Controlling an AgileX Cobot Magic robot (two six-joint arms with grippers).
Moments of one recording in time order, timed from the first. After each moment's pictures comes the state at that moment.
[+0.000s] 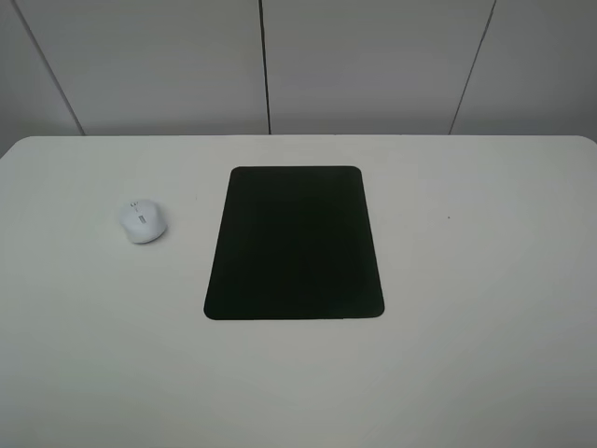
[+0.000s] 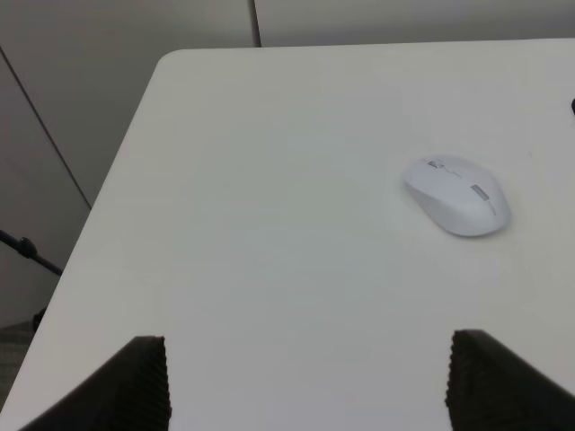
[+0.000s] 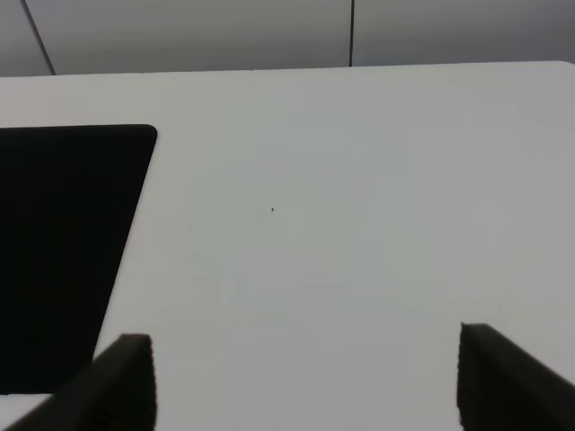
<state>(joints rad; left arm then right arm) -0.01 -0.01 -0.51 0.08 1.08 -0.04 -0.02 -0.01 -0.51 0.00 1.07 0.03</state>
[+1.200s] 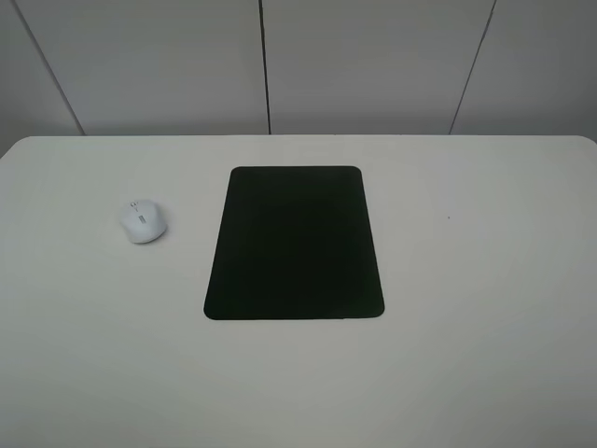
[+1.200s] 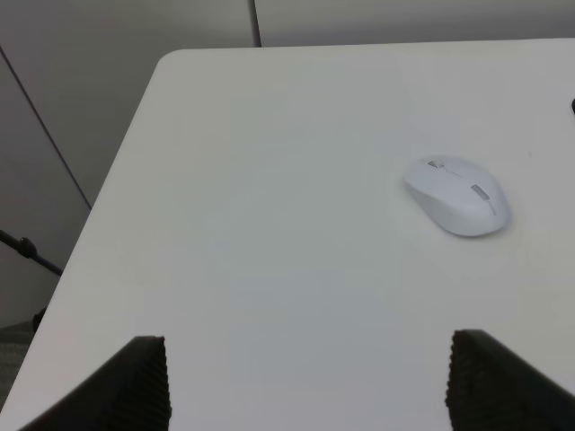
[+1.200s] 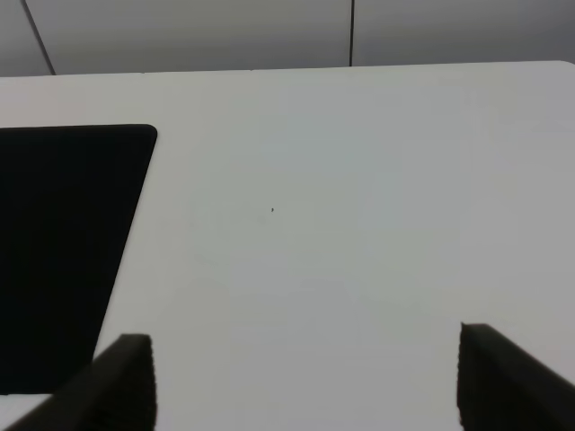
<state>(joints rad) -0.01 -0.01 -0.51 0.08 1.08 -0.04 -0.02 -0.01 -0.51 0.00 1.07 0.03</state>
